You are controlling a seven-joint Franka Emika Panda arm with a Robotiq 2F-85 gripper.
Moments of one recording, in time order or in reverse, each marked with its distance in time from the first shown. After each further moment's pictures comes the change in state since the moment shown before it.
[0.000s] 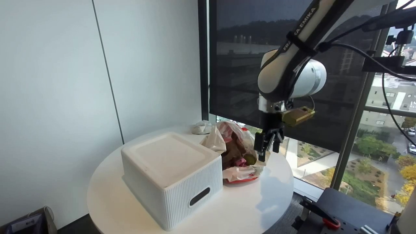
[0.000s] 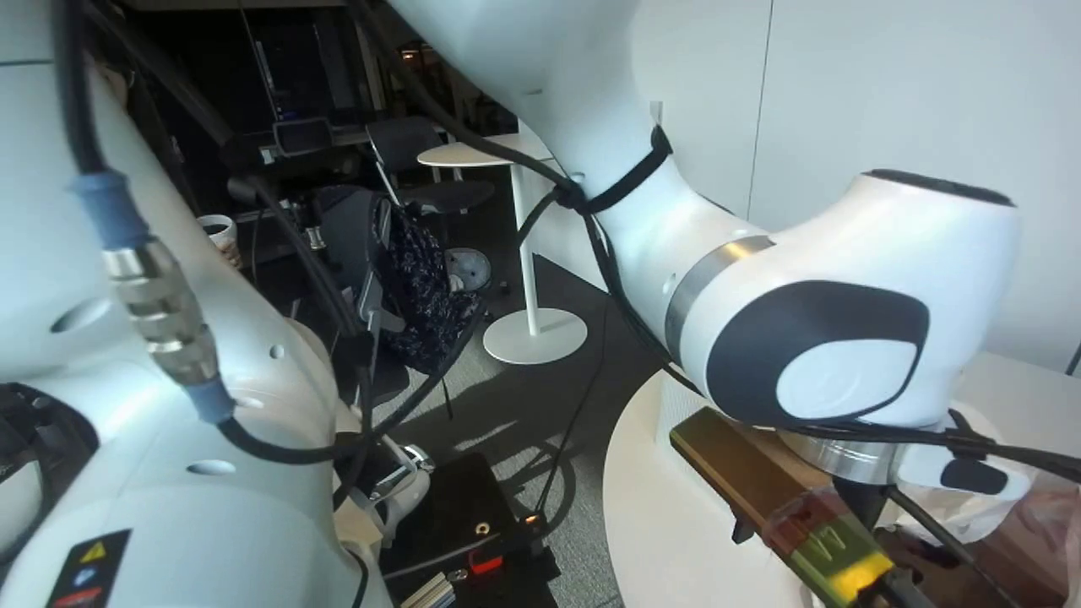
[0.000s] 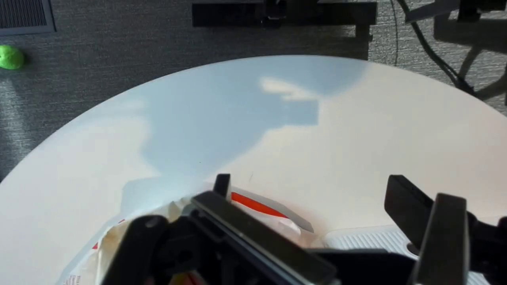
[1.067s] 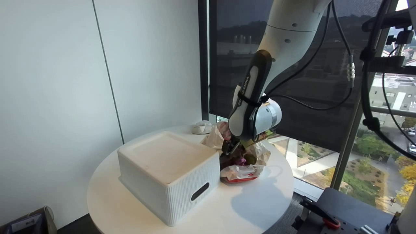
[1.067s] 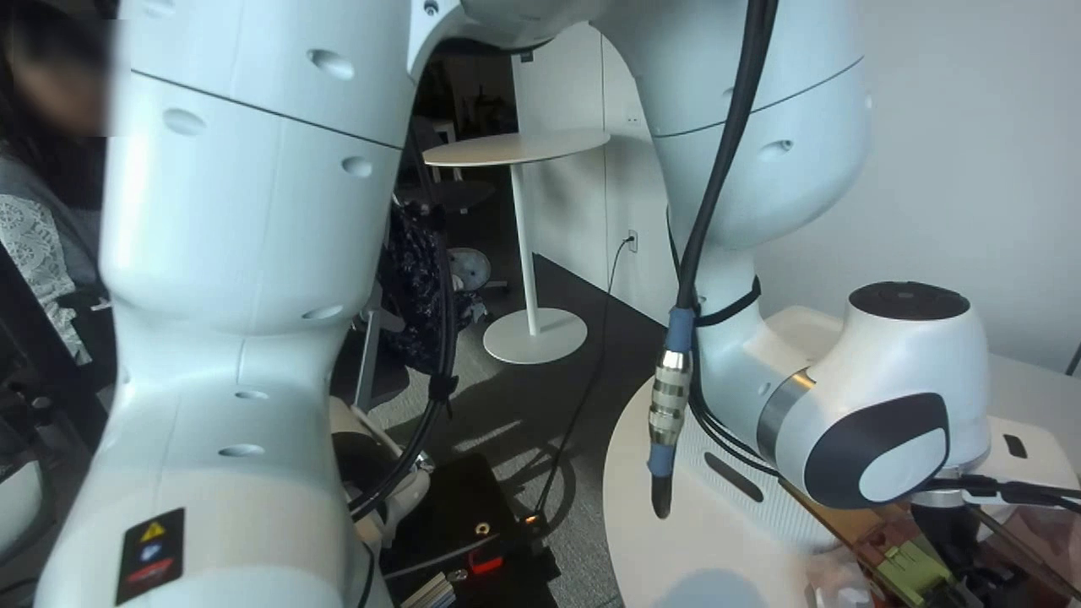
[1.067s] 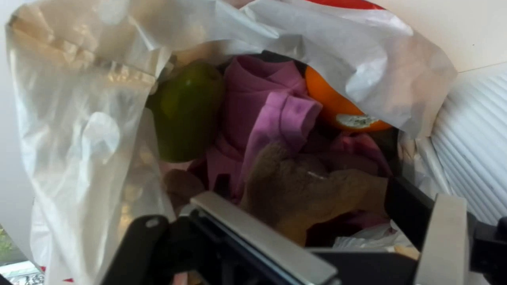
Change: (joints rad) arm 0.183 0.583 -0.118 0.327 0.006 0.587 0.252
